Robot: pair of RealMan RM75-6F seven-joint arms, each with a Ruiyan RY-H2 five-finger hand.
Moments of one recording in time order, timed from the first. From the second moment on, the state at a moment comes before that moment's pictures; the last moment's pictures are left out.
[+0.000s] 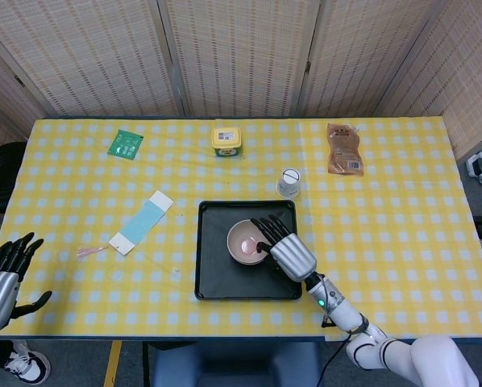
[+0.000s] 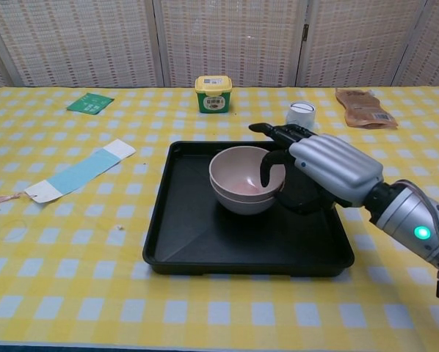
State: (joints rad) left arm -0.12 -1.06 -0.01 -1.60 1.56 1.46 -0.08; right arm 0.63 -1.91 0.01 -0.84 -1.67 1.29 0.14
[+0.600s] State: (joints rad) left arm -0.12 -1.06 -0.01 -1.60 1.55 1.45 -0.06; right arm 0.54 -1.66 -0.02 -1.18 -1.66 1.37 0.09
